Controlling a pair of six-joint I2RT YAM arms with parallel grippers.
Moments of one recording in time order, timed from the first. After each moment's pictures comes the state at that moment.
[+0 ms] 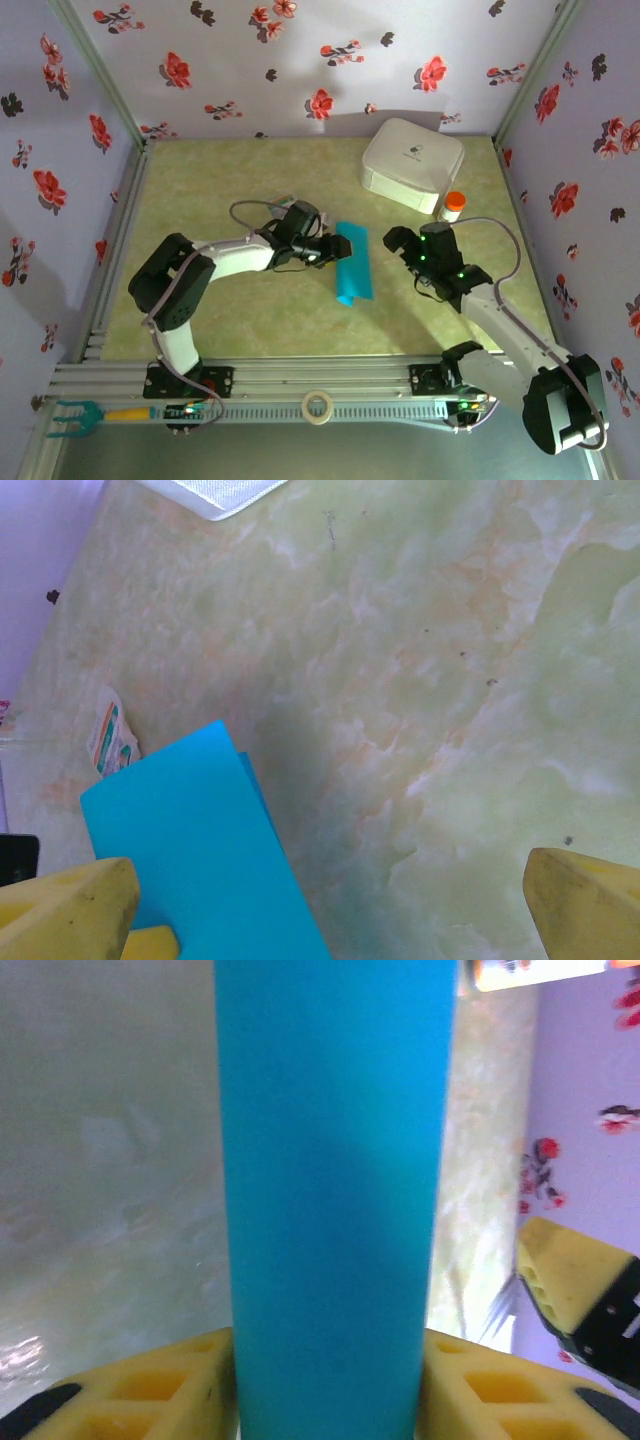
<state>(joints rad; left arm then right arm) -0.77 1.80 1.00 0.09 0.50 -0.99 0.38 0.98 0.56 -0.31 -0.03 1.04</state>
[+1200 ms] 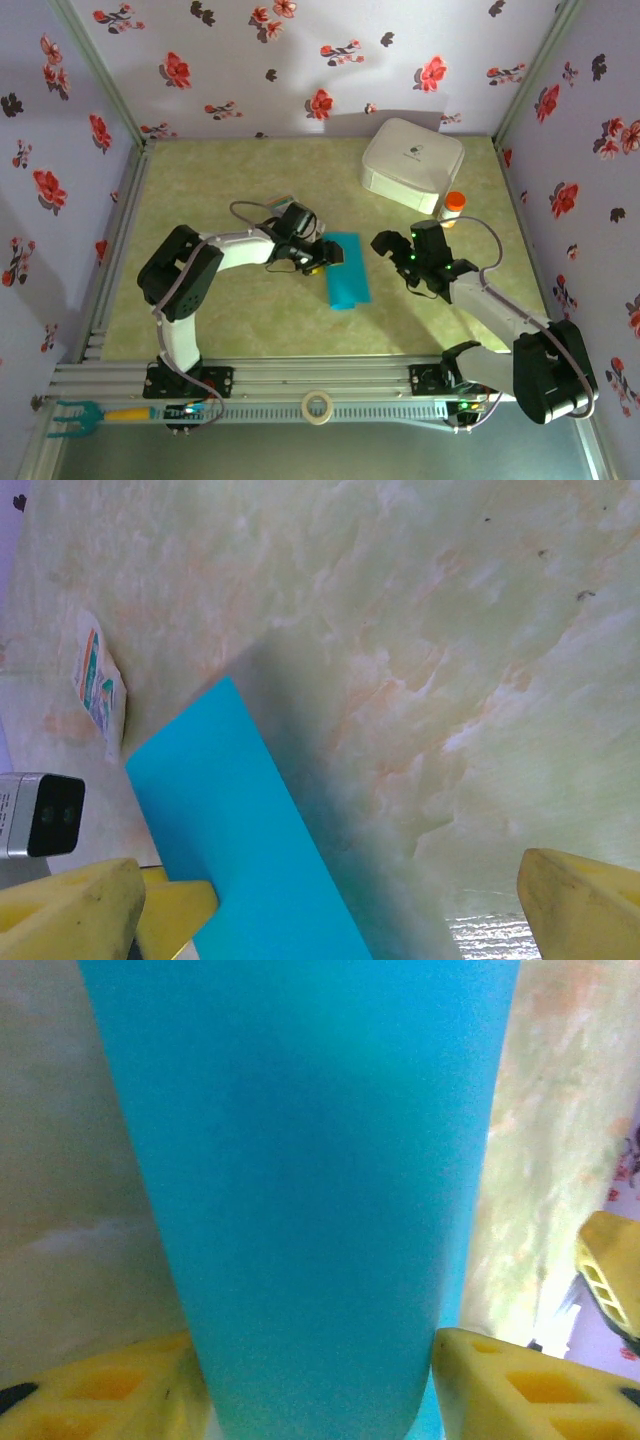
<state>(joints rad) -0.72 1.88 1.07 -0.17 0.51 -0.85 0.38 1.15 0.55 -0.21 -0.19 1.03</state>
